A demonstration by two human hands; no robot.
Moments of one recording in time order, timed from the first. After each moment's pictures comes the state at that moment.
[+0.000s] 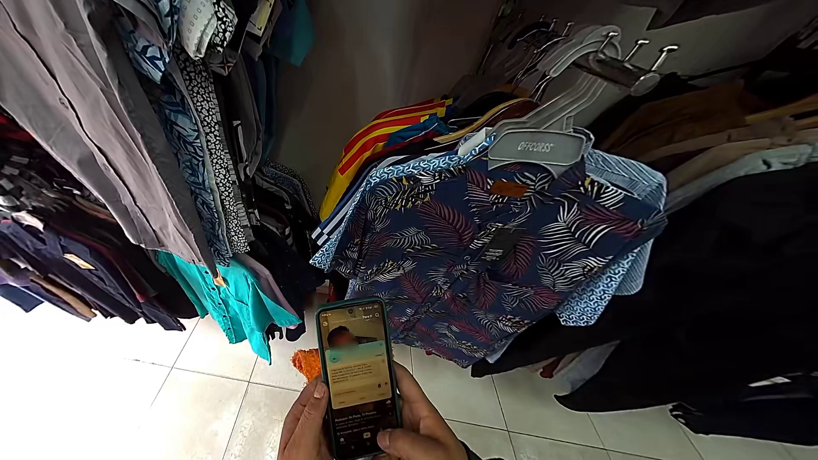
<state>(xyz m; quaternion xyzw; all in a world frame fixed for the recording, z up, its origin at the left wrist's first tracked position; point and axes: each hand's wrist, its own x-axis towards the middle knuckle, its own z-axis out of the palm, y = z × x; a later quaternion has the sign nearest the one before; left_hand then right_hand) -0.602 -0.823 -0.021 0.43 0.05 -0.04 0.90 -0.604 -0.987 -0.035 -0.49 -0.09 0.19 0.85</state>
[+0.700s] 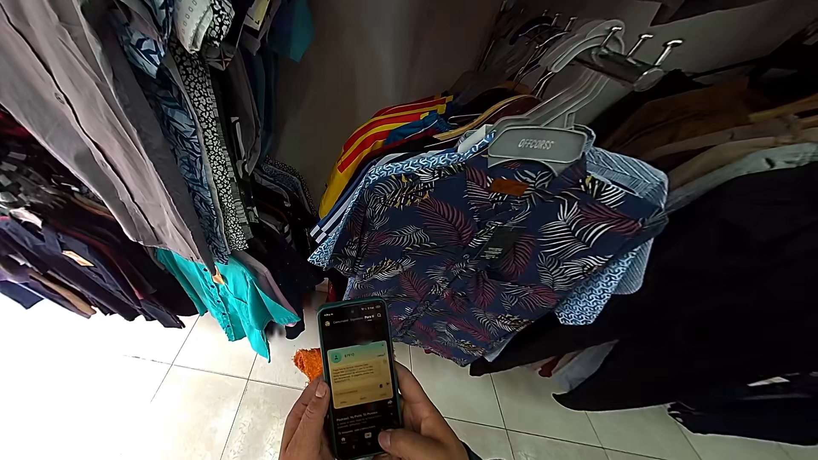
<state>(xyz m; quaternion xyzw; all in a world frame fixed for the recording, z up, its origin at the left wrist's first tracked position) -0.604 -0.828 -0.021 0.43 0.06 -0.05 0.90 -0.607 -0.992 -0.041 -0.48 -0.09 0.19 0.85</state>
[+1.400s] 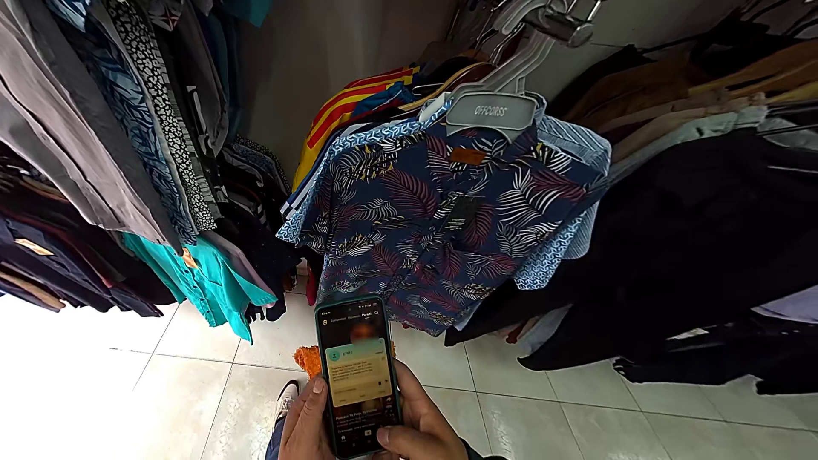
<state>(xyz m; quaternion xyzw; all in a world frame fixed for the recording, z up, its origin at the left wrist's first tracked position) -0.643 -0.864 -0.035 0.42 0.07 -0.09 0.90 -0.656 -1.028 -0.045 -0.52 -0.05 0.18 0.84</state>
